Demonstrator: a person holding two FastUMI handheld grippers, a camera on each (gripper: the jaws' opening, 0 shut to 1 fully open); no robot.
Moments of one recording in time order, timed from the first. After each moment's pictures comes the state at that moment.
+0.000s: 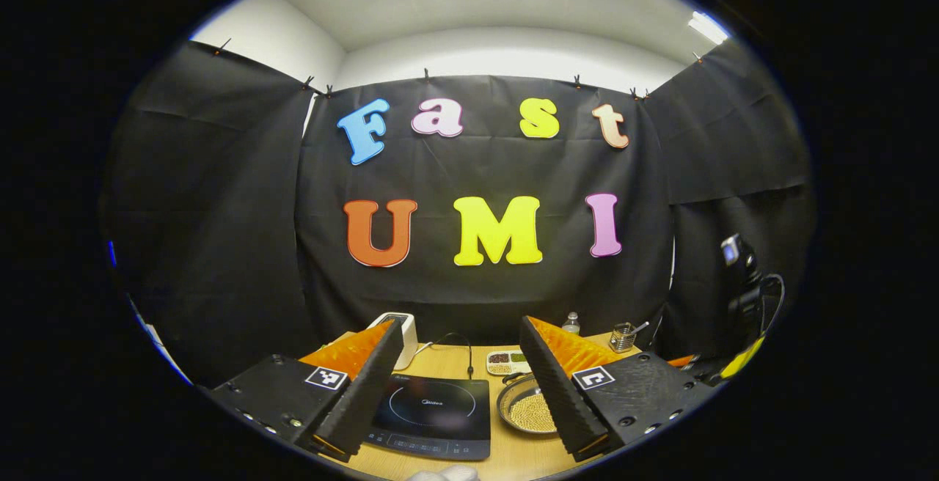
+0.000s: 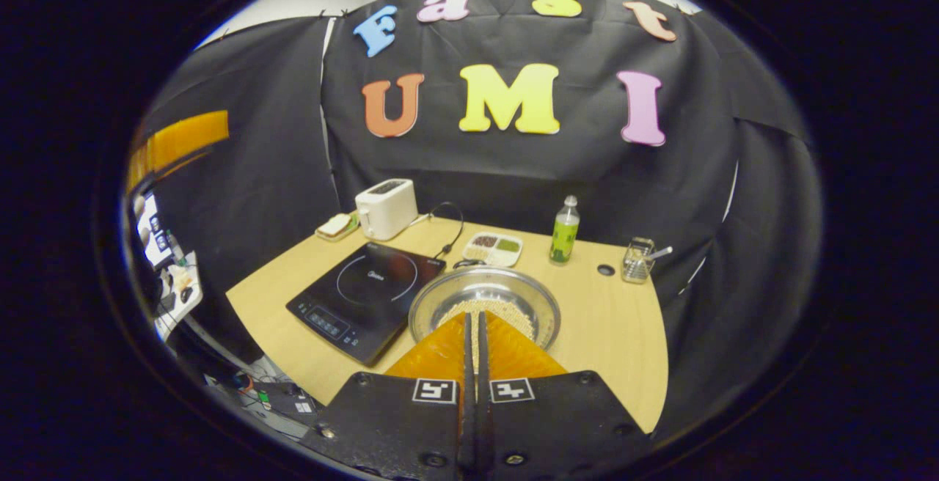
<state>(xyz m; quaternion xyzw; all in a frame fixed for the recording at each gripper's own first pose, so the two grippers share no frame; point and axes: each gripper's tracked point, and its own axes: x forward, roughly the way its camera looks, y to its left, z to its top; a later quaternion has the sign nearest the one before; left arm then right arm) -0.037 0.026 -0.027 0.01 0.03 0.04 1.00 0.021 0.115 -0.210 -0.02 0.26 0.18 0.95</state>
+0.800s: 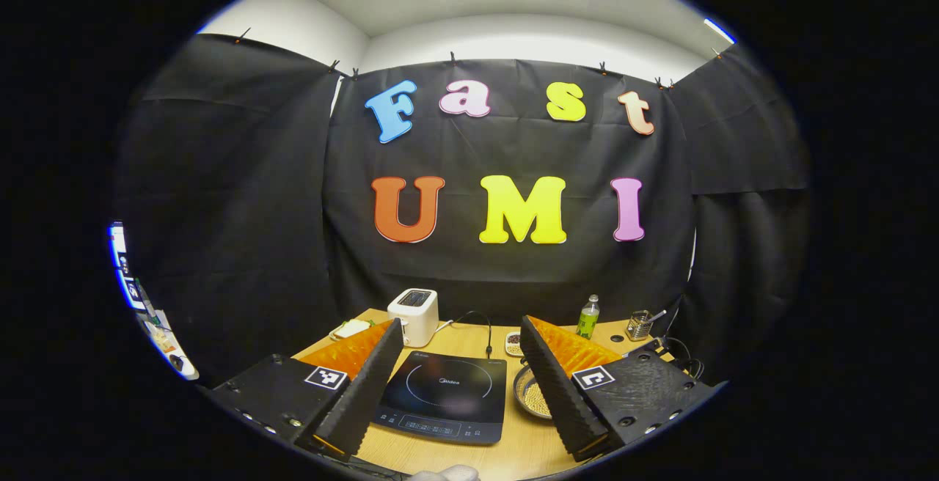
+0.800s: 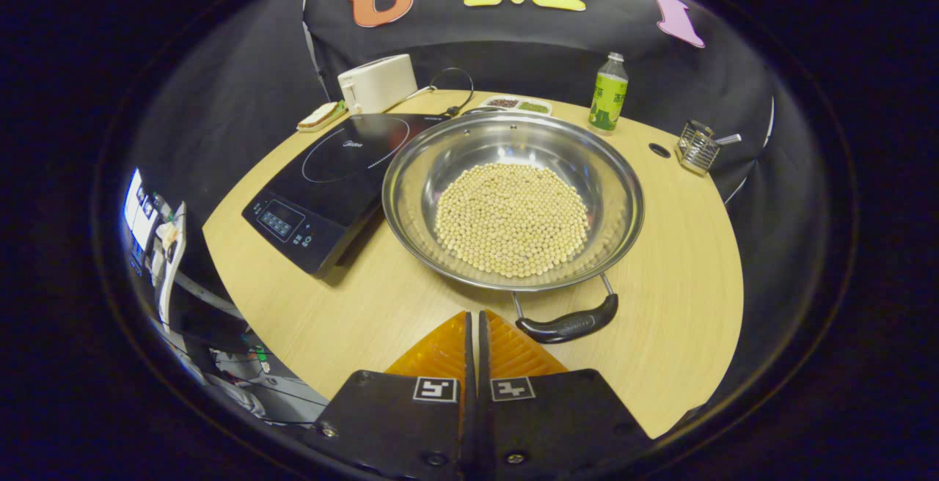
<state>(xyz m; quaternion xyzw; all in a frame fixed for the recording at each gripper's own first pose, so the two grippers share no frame) -0.059 0.050 -0.055 0.00 0.06 0.08 0.99 0.028 0.137 -0.392 -0.04 0.44 0.18 0.88</state>
